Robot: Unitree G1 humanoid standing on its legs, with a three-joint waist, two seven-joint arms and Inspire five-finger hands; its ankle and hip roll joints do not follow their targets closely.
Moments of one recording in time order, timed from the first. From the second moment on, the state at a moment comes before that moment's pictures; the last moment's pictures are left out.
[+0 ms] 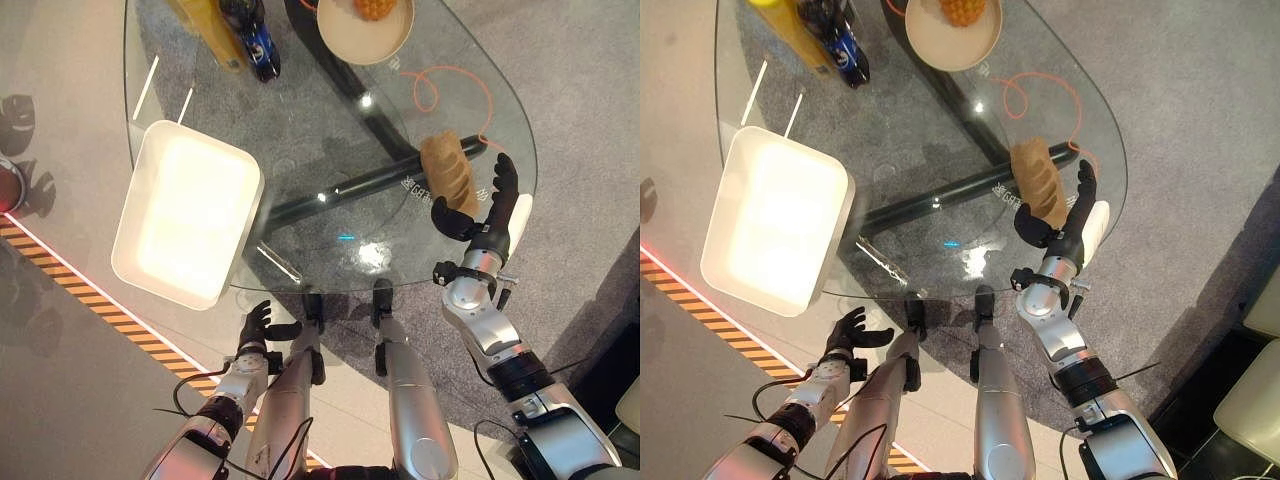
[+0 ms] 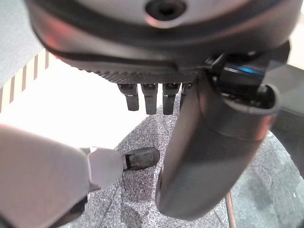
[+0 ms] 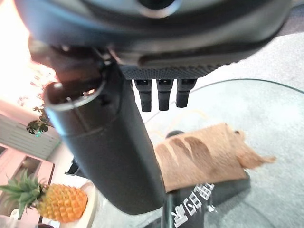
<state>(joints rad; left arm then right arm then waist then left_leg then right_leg) -0.40 0.21 -0.39 0.88 -0.50 0.02 0.39 -0.53 -0.43 0.36 0.26 0.20 0.07 -0.90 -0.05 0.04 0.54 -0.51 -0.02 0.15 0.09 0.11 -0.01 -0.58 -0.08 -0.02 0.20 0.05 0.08</state>
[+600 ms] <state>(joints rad) -0.48 0.21 -0.39 0.88 -0.58 0.06 0.42 -0.58 -0.42 0.40 0.27 0.25 0.13 -0.99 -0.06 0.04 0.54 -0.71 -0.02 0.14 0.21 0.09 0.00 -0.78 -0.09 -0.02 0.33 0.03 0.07</state>
